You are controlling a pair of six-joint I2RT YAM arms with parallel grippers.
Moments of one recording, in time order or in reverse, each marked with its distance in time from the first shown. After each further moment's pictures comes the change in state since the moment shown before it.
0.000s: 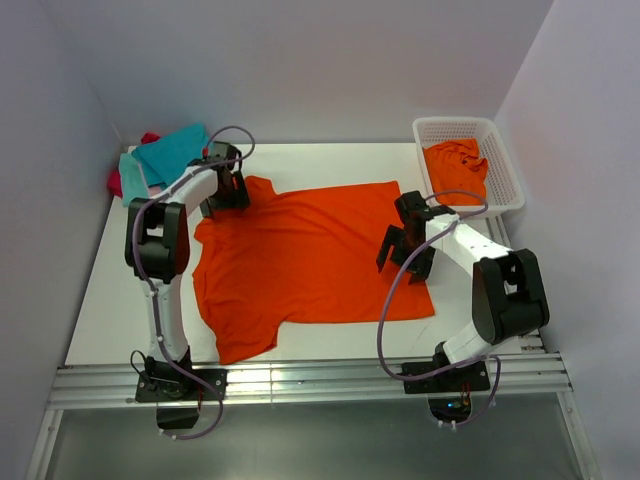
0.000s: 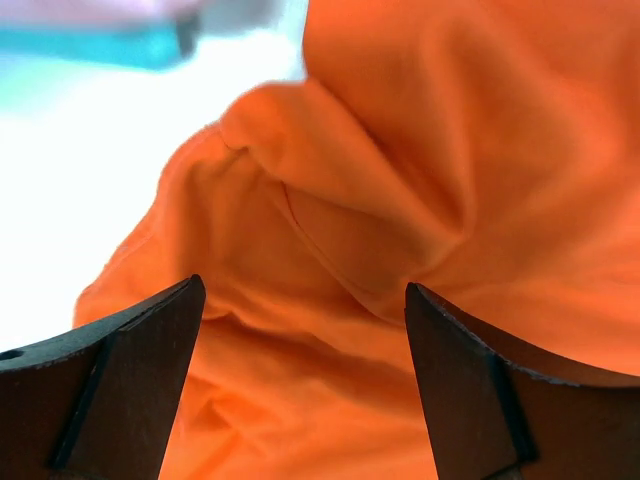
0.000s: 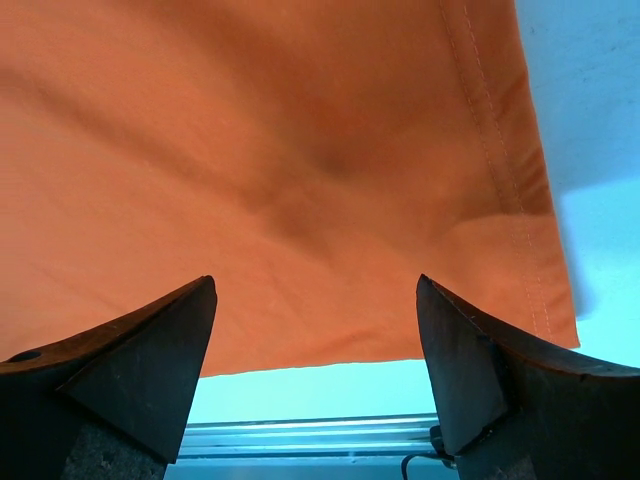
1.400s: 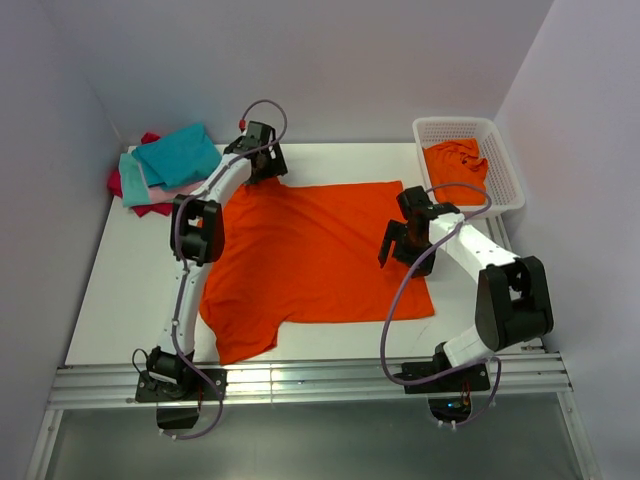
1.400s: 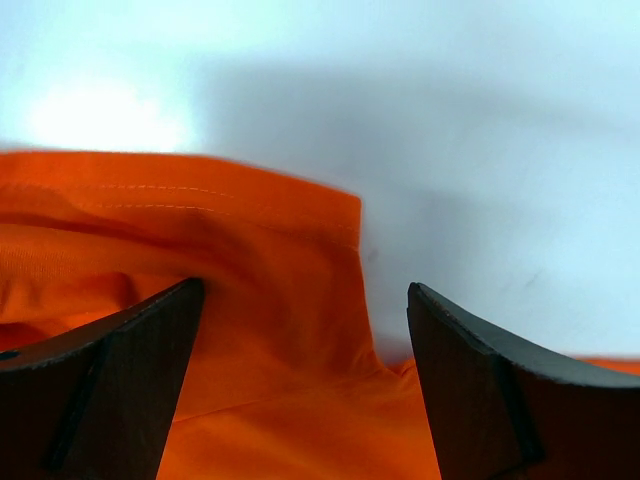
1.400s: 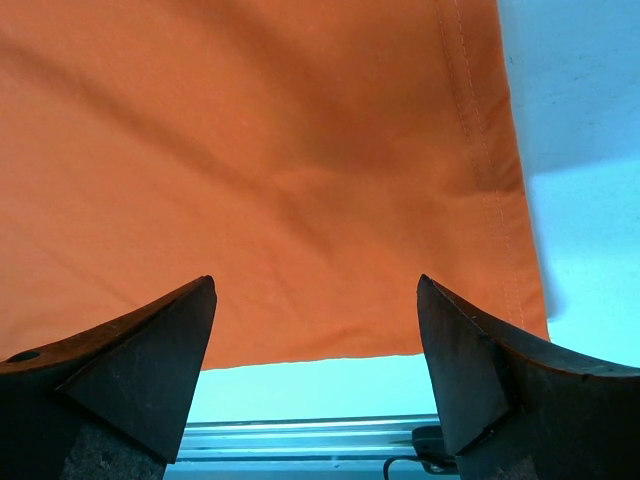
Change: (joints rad) left arm -0.109 0.399 0.608 0.024 0.092 -0.069; right arm 0.000 -0.045 0.035 -0.018 0.023 -0.055
